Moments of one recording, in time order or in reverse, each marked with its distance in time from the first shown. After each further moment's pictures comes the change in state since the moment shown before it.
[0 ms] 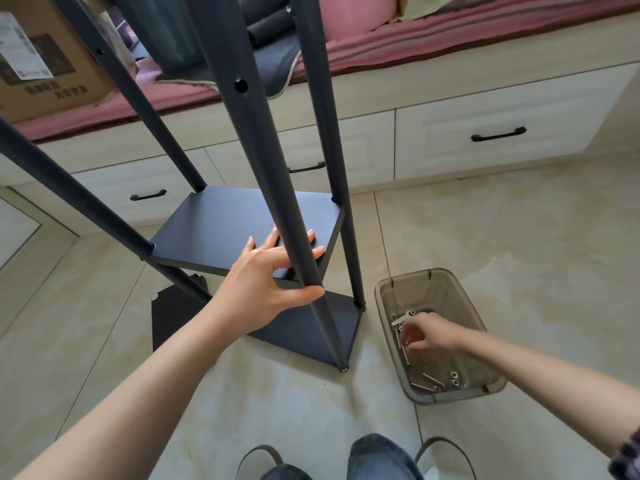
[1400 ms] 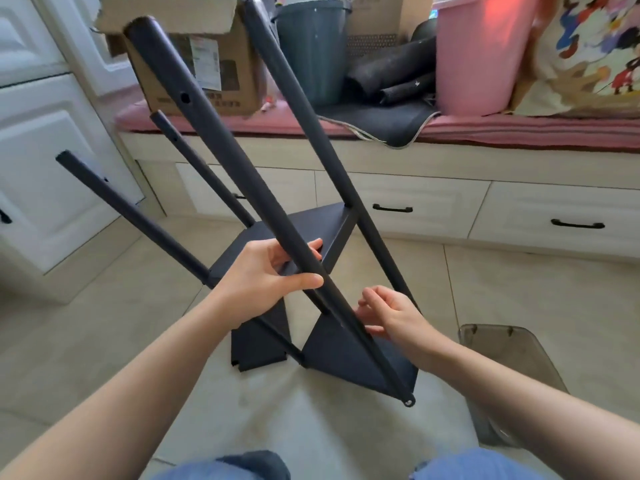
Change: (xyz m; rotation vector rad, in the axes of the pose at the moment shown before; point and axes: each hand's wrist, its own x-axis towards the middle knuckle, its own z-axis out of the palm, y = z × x) left_hand -0.120 -0.105 -0.146 -0.518 0.261 -0.040; right_hand -0.021 -0.332 -0.004 0.886 0.241 -0.205
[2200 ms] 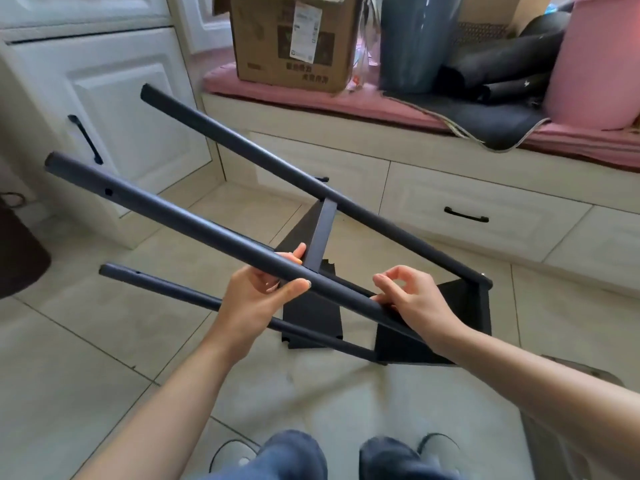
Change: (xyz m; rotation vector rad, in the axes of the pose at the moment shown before) left_hand -0.092 -0.086 -0.076 -0.408 0.344 -0.026; right_hand 0.036 -0.034 0.104 -0.376 0.014 -0.151
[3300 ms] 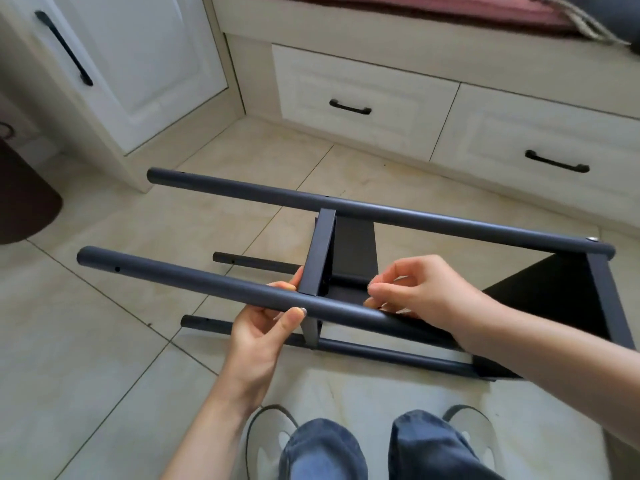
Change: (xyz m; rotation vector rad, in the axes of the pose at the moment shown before) left_hand -0.036 -0.124 -0.035 -0.237 0.302 -0.246; right_hand 0.042 0.009 0.067 0.036 -0.363 0.324
